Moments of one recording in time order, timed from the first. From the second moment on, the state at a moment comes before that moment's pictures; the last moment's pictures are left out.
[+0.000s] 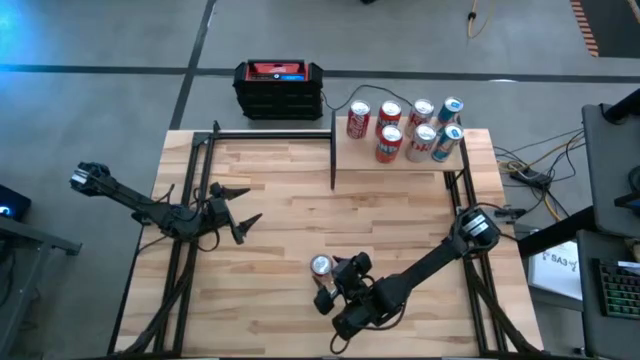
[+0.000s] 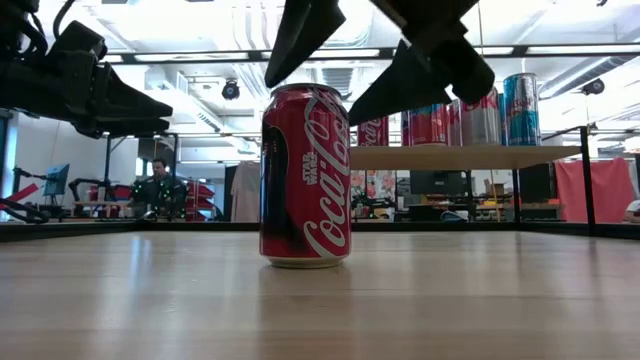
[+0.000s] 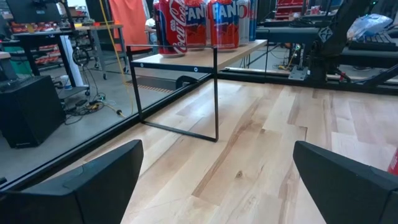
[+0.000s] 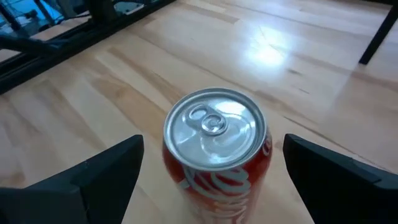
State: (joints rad) left arm -0.41 0.47 0.02 0.32 -0.91 -0.08; right arm 0.58 2.10 1.58 -0.56 0.97 1.21
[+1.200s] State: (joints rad) left arm -0.41 0.47 0.02 0.32 -0.91 -0.08; right arm 0.47 2.21 1.58 -0.41 0.97 1.12
